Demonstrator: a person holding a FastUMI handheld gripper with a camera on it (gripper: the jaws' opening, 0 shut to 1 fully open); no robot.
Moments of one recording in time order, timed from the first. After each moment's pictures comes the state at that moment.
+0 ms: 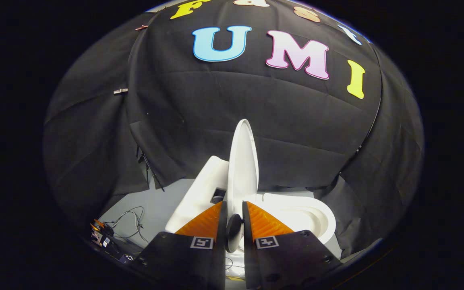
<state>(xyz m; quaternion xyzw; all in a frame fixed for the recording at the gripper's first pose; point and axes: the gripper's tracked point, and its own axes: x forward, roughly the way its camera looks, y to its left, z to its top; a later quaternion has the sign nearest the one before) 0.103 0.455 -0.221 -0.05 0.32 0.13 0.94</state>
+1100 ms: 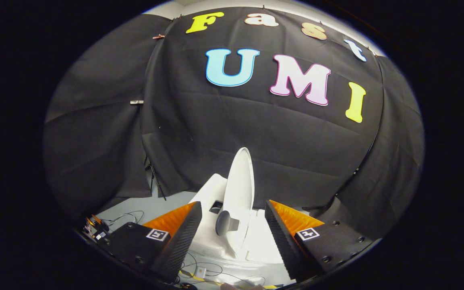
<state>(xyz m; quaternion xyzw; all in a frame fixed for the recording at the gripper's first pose) 0.072 0.428 -0.140 -0.06 0.23 0.17 0.96</state>
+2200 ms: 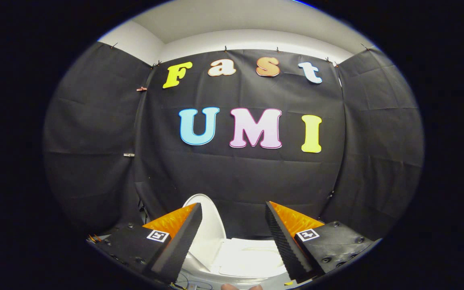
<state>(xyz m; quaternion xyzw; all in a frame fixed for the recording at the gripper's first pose) 0.022 0.235 0.006 0.01 0.06 0.13 0.99</state>
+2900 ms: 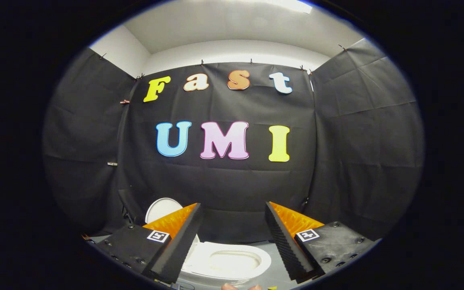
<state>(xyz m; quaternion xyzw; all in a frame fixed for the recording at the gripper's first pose) -0.002 0.090 0.024 0.01 0.01 0.08 1.00</state>
